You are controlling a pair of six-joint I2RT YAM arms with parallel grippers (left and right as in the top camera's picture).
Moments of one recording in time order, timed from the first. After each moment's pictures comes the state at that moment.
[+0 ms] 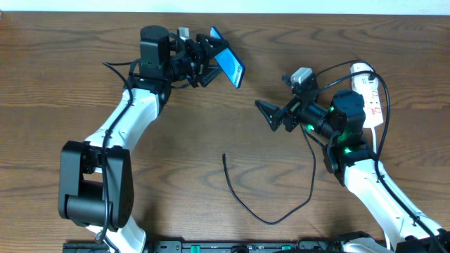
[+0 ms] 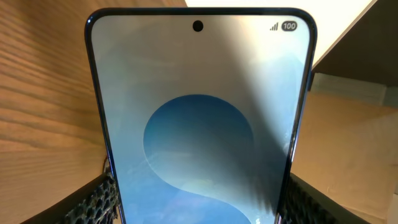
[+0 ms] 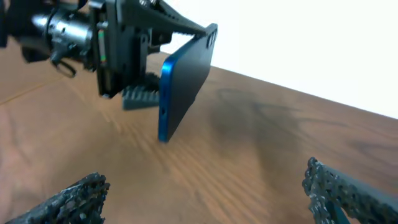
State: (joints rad) left arm -0.18 1.82 1.23 0.15 0.83 -1.36; right arm 0.24 1.33 0.66 0.44 -0.58 0.02
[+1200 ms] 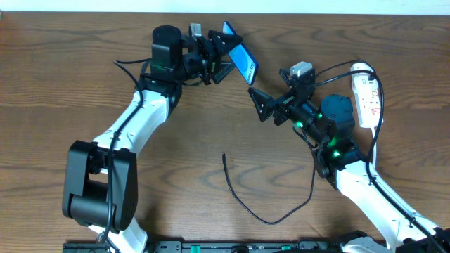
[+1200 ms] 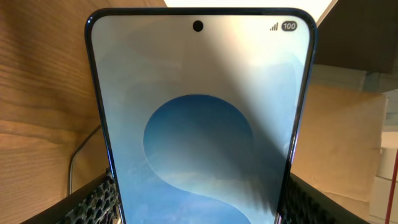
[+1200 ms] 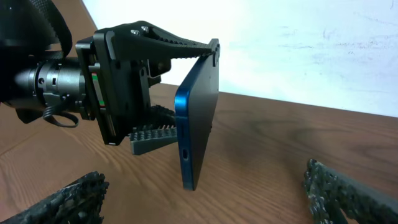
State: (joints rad) left arm -0.25 1.82 1.23 0.28 0.81 -1.46; right arm 0.34 1.33 0.66 0.54 -0.38 0.22
